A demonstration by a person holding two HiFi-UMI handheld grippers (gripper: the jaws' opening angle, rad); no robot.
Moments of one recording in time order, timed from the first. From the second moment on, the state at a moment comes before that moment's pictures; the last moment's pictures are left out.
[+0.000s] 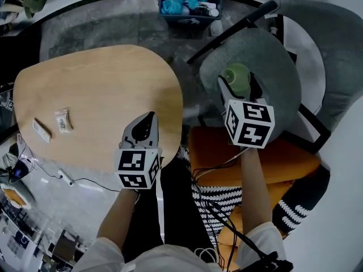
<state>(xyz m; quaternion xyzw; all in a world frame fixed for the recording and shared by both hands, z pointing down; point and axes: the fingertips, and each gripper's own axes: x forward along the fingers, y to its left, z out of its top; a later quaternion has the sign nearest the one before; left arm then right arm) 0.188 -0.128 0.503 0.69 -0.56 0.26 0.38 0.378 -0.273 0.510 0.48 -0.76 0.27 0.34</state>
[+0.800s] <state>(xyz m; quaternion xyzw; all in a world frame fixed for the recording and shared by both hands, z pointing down) 0.179 -0.103 0.489 0.68 -0.58 0.25 0.38 0.384 -0.270 0.485 0.51 -0.76 0.24 0.32</state>
